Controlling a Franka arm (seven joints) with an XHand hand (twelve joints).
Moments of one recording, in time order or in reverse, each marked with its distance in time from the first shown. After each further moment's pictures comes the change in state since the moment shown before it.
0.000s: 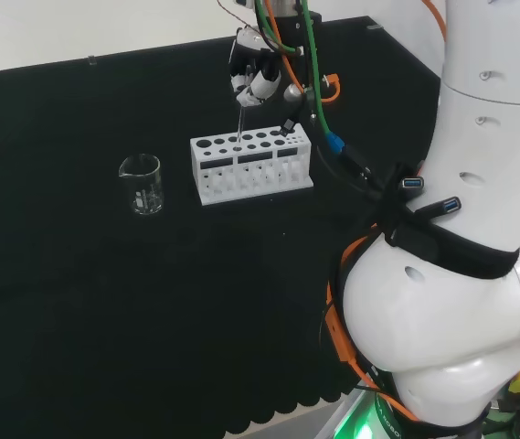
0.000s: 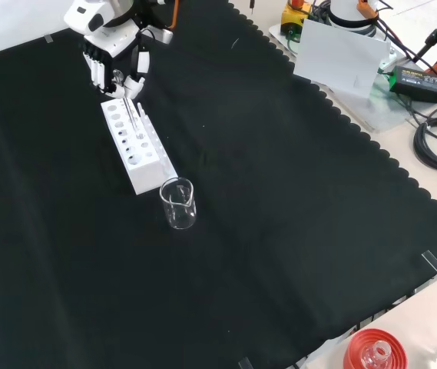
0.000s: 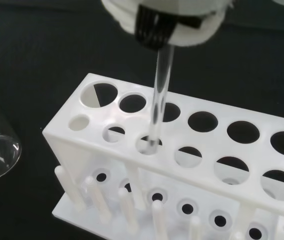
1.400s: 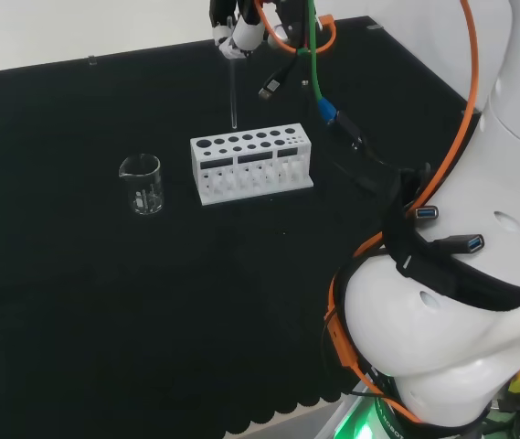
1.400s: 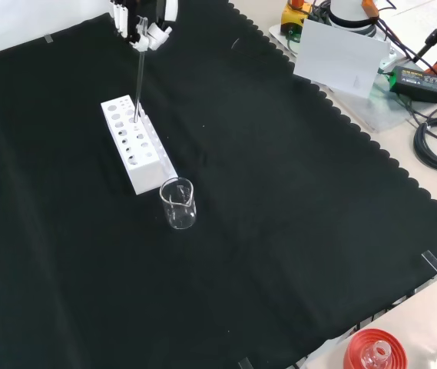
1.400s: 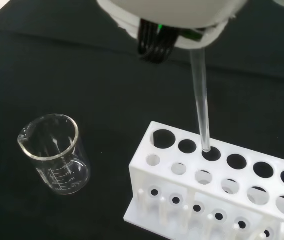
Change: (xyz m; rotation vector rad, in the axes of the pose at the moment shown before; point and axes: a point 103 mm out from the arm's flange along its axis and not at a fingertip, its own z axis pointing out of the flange) arm 0.075 -0.057 -0.115 0.018 -0.052 0.025
